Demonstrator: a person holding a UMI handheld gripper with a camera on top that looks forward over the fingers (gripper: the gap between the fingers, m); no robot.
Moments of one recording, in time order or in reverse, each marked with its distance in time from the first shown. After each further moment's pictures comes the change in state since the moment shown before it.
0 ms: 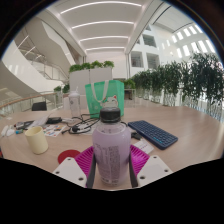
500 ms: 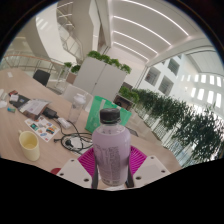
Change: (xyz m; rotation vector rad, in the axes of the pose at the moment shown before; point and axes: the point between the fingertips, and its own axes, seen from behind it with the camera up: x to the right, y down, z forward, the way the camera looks) arm -0.045 -0.175 0.009 -0.024 0.097 -0.506
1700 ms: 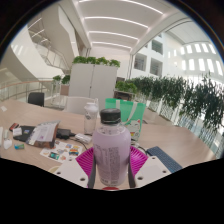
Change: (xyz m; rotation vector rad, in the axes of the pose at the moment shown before) arm -0.133 -0.036 0.031 -0.031 -0.006 0.321
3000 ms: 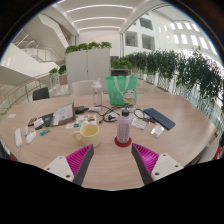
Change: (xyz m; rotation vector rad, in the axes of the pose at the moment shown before) arm -0.039 0.085 -0.232 -0.247 -0.017 0.180
